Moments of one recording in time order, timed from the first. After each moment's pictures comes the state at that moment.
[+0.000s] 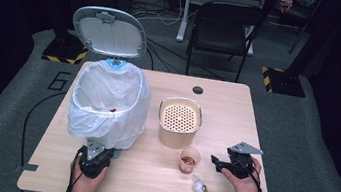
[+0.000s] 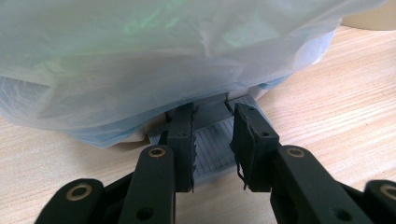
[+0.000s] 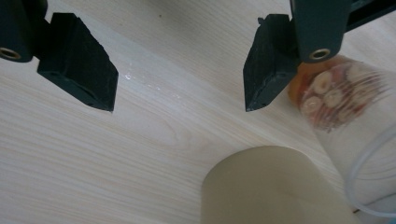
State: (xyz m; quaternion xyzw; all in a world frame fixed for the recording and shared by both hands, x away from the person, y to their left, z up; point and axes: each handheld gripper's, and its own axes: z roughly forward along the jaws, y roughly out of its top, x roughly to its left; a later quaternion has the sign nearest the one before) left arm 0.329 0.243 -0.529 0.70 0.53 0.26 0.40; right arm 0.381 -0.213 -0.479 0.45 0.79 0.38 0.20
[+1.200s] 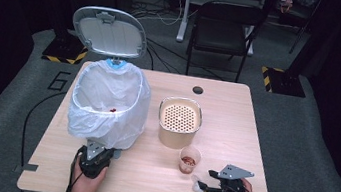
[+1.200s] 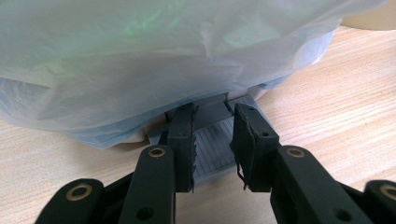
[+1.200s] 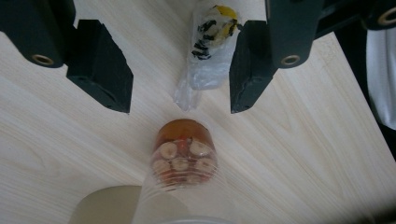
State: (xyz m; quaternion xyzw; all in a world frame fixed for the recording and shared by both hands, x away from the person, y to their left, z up) left arm 0.330 0.244 -0.529 0.70 0.52 0.26 0.41; right arm 0.318 -0.191 -0.490 0.34 0.84 0.41 0.12
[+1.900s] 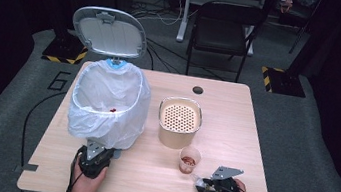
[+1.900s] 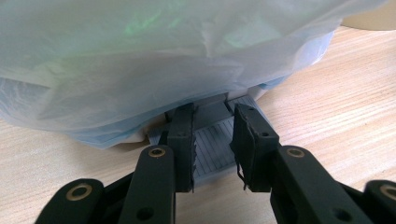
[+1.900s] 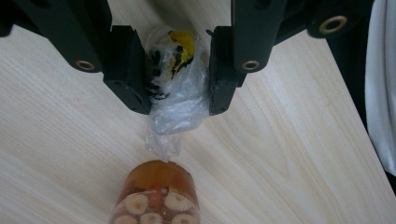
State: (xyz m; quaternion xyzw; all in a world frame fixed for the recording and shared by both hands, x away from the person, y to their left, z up) left arm 0.330 0.244 -0.529 0.70 0.53 0.26 0.41; right arm 0.324 -0.183 -0.510 0.33 0.88 0.35 0.07
